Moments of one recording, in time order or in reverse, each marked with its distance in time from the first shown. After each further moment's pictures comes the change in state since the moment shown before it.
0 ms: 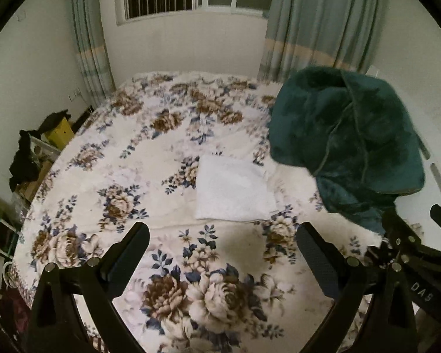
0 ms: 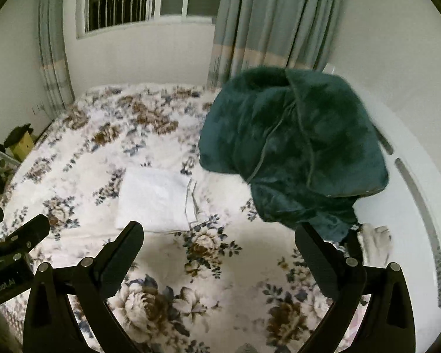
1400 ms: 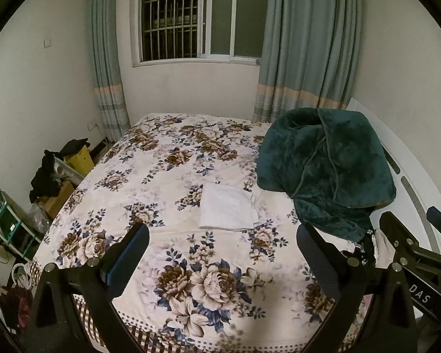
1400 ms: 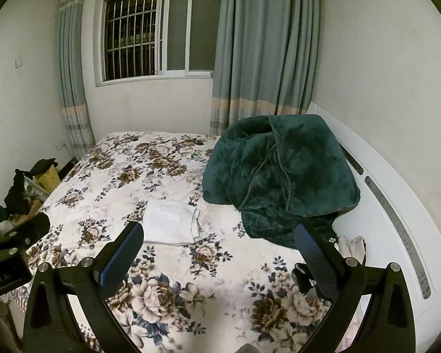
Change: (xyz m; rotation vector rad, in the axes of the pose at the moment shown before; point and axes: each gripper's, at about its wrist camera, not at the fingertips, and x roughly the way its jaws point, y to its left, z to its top) left arm -0.200 -0.027 -0.049 0.005 -0.179 0.023; right arm -0.263 -0.080 -0.043 0.028 -0.208 0.069
